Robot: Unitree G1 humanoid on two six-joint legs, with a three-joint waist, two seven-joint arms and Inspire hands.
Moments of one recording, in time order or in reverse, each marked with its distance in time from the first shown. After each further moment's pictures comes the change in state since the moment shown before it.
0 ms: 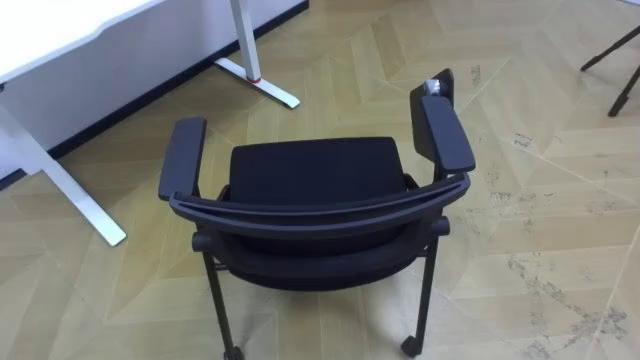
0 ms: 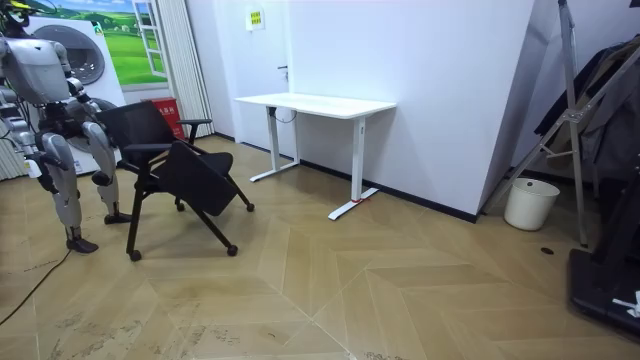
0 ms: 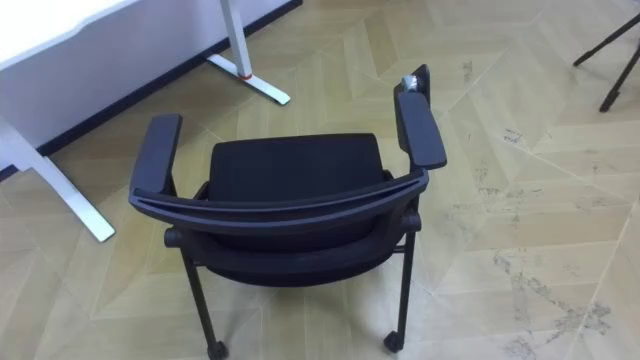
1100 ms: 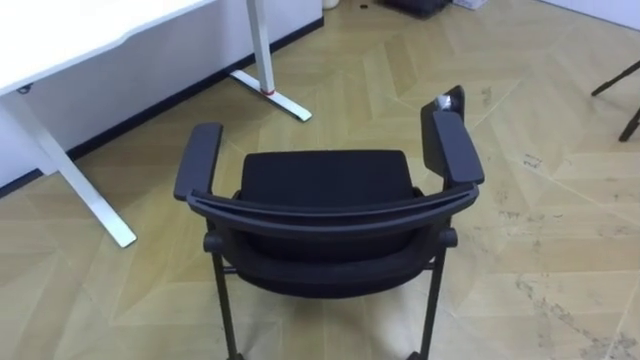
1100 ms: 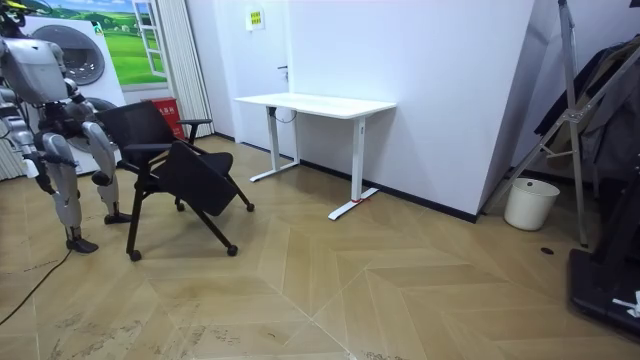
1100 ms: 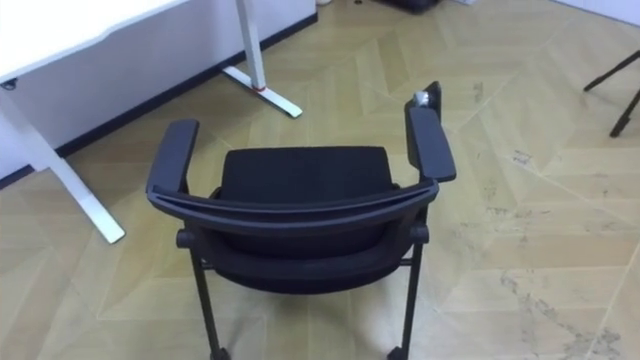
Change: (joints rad) left arm 0.041 0.012 0.169 -0.045 0.190 0.007 0.395; right arm 0.006 -0.011 -0.112 0.015 -0.035 -0.002 -0.036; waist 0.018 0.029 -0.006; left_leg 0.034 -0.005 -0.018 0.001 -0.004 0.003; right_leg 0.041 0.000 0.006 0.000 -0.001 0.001
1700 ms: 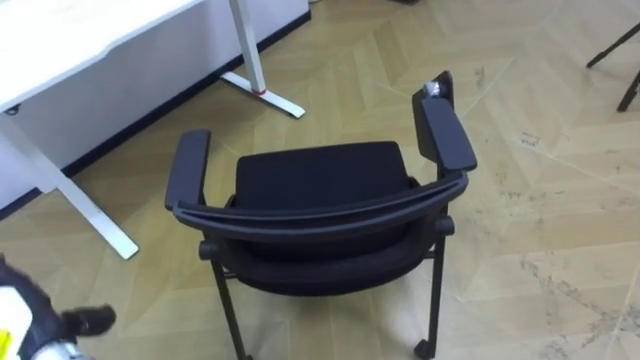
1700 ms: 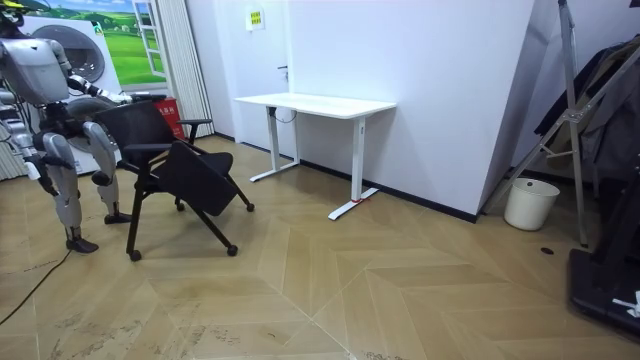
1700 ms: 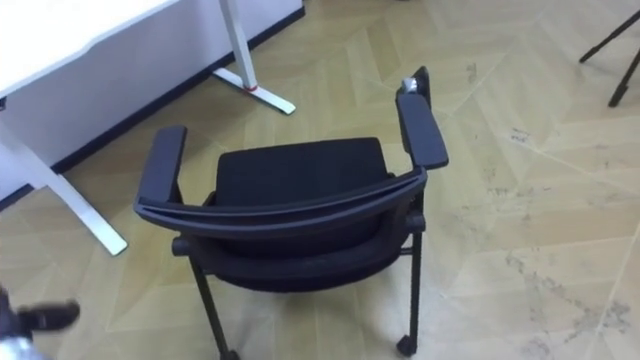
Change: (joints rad) left arm -0.140 0.046 0.034 -0.542 0.546 -0.018 0.193; right arm -0.027 -0.029 -0.045 -0.011 -0.048 -0.012 0.081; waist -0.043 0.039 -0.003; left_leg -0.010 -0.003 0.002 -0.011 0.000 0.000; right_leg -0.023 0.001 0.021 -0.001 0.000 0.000
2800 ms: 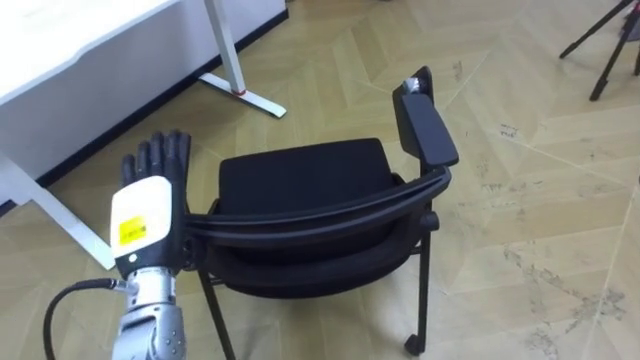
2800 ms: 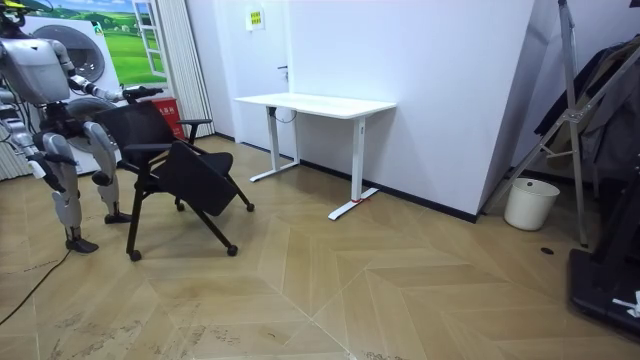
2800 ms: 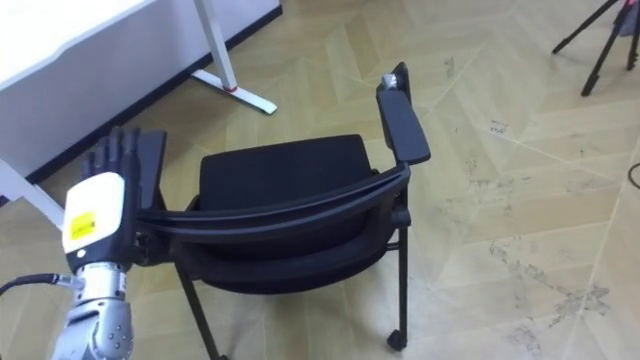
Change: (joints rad) left arm -0.002 0.000 -0.367 -0.257 0.393 0.041 -0.151; right arm -0.013 0.005 0.091 0.006 0.009 -0.031 0.075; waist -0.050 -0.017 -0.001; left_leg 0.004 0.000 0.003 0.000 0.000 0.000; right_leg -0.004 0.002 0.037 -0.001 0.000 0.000
